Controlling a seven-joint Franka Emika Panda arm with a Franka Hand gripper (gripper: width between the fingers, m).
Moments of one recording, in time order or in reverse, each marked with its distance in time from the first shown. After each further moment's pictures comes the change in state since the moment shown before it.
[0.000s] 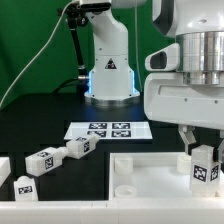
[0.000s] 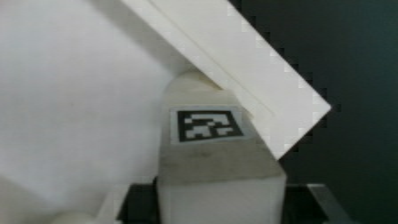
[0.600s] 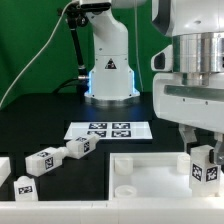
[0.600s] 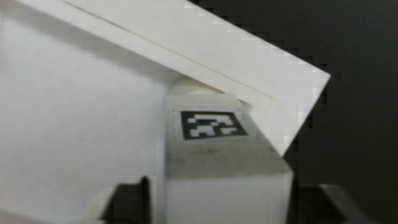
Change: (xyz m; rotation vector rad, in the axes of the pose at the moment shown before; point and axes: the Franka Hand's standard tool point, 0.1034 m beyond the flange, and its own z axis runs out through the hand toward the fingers) arm 0.003 0.002 0.000 -0.001 -0.018 0.133
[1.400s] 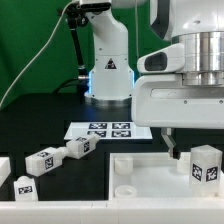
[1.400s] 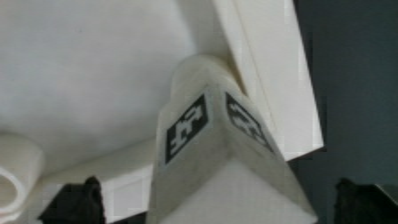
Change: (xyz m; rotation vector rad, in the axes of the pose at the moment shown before) arm 0.001 -0.002 0.001 0.029 0.049 -0.749
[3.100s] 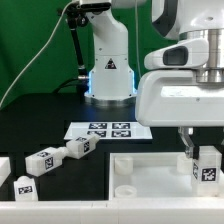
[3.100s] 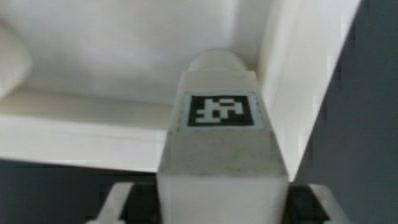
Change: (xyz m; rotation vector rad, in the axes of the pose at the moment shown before) arm 0.001 -0.004 -0.003 -0.022 0.014 -0.217
